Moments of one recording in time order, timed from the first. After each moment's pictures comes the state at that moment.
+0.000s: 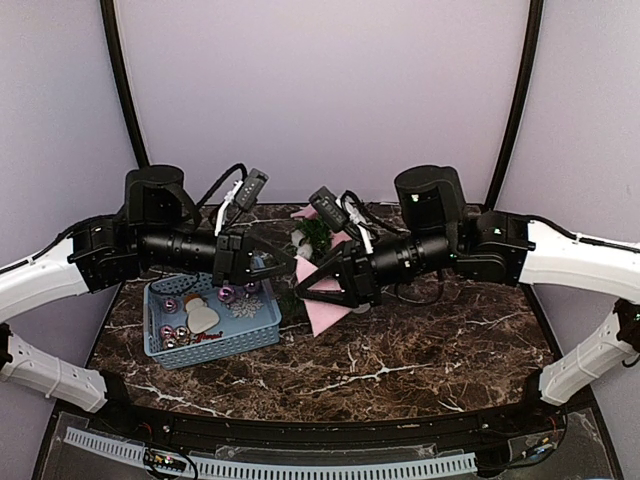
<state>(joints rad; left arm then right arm) -0.93 1.13 1.09 -0.25 0.56 -0.44 1.13 1.37 1.27 -0.26 -0.48 0.28</state>
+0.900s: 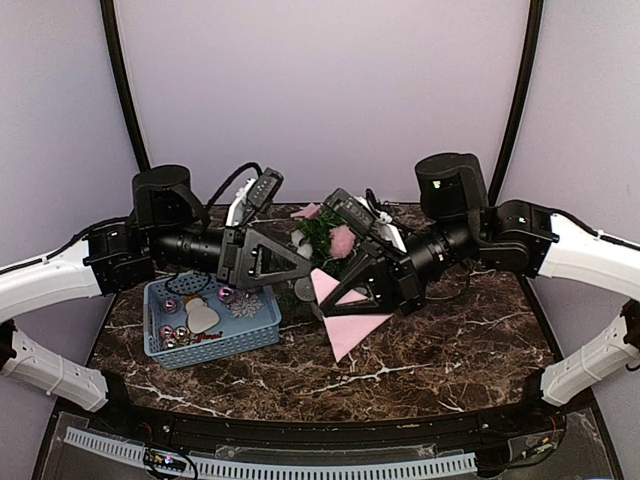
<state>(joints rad) -0.96 1.18 1.07 -0.05 0.70 -0.65 1.11 1.31 1.30 -0.38 -0.83 0.21</state>
